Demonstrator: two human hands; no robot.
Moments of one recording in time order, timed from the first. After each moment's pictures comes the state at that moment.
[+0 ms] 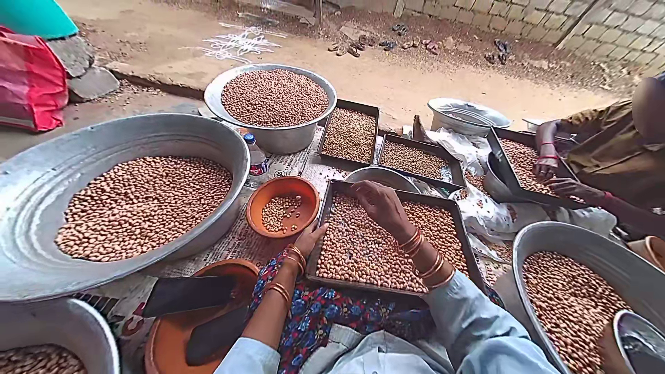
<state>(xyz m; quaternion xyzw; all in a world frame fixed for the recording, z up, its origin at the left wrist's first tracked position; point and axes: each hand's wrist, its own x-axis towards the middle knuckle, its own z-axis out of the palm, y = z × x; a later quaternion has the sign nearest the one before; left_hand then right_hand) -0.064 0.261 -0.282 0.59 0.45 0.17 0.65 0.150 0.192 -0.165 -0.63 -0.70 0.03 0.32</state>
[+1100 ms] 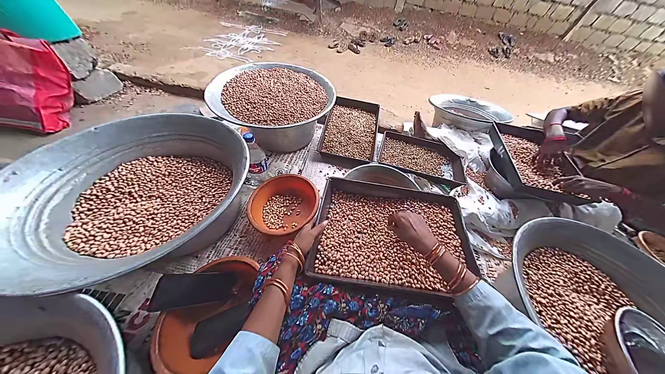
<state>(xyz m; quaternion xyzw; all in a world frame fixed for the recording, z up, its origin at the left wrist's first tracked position) -0.063 0.263 -0.285 0.59 0.46 0.17 0.64 0.214 0.136 -0.203 -0.76 -0.63 0.15 -0.04</state>
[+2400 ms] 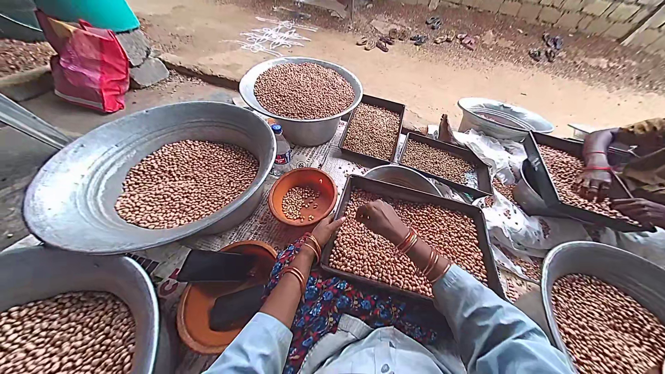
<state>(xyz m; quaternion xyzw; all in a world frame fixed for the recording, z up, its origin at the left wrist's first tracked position) -0.064 0.266 -0.288 0.59 0.44 0.17 0.65 0.124 0.210 -0.197 -0.65 -0.74 0.18 0.06</state>
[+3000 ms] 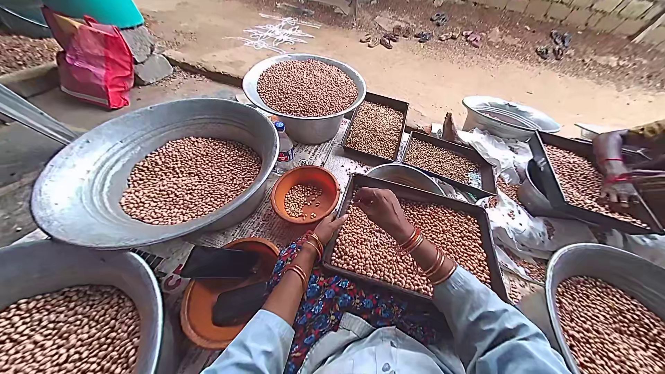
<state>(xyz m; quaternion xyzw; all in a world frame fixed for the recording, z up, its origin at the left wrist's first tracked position) -0.063 0.264 -0.286 0.60 0.44 0.18 0.65 0.116 0.212 -0.187 -0.61 -0.74 0.13 0.26</state>
